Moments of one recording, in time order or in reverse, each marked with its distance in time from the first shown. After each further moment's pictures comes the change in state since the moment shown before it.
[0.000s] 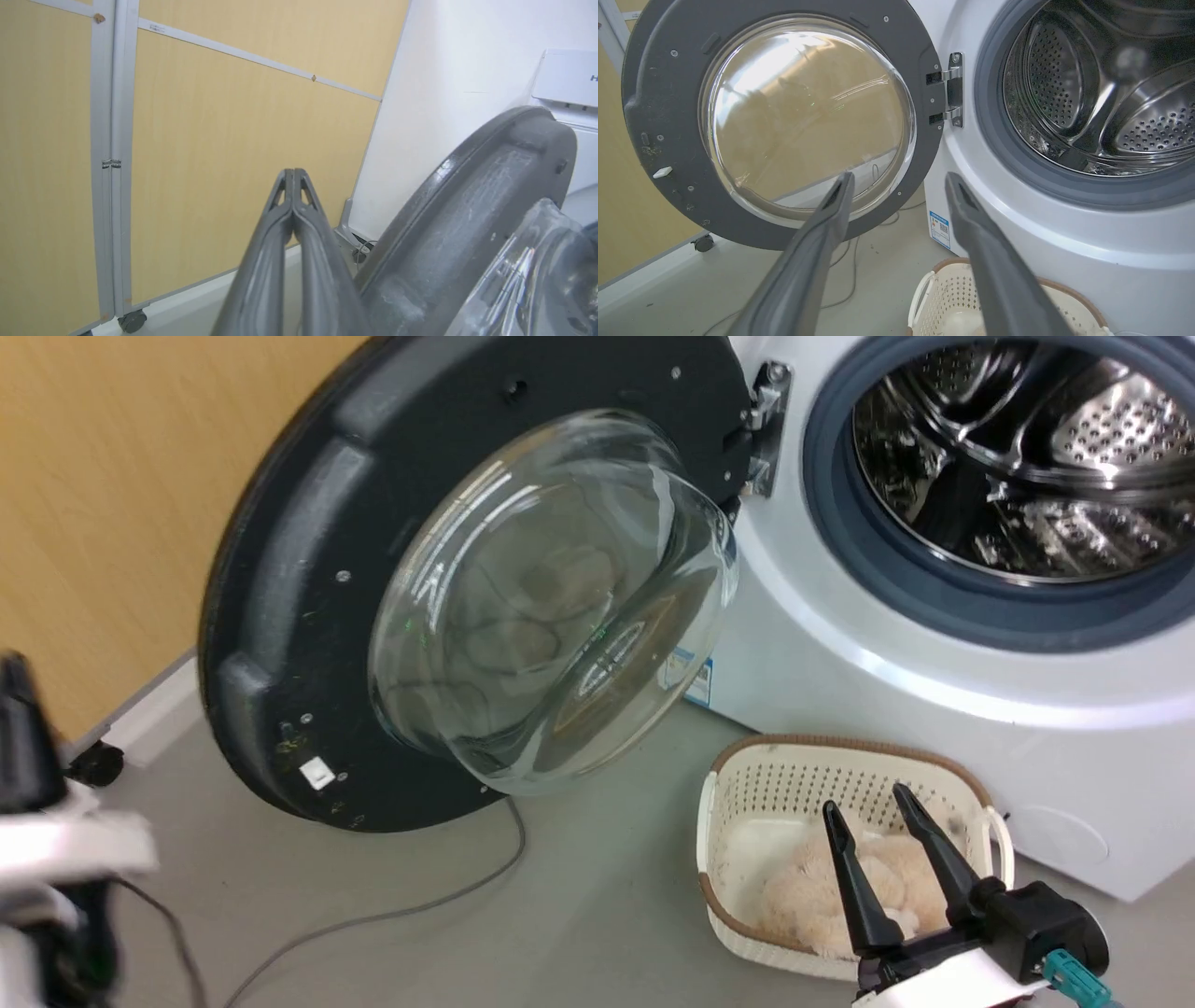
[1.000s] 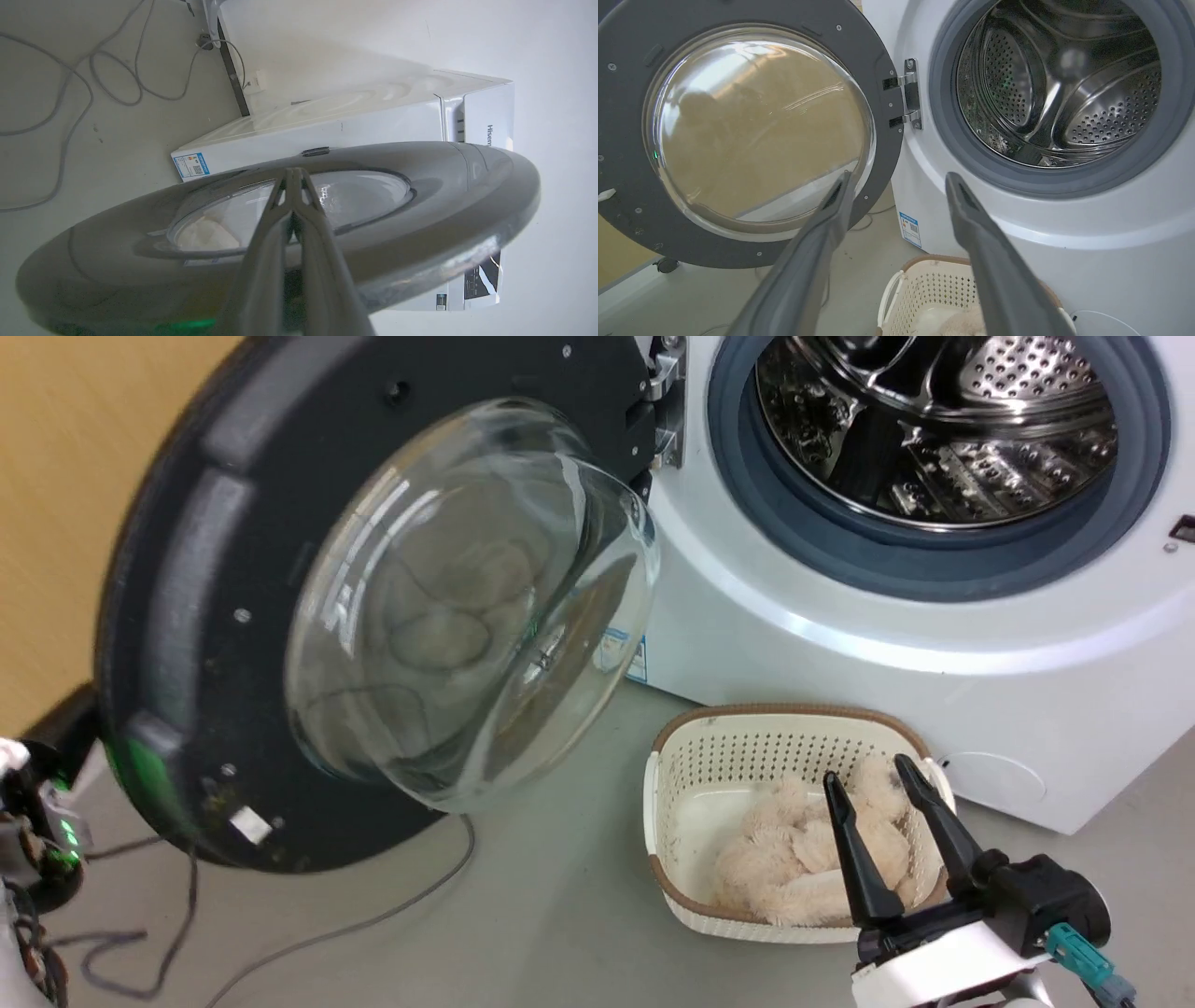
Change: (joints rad) left arm -0.335 0.072 0.247 0.417 -0.845 0.057 0.994; right arm -0.050 -0.002 0.002 0.005 -0.002 0.000 0.000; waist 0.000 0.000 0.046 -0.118
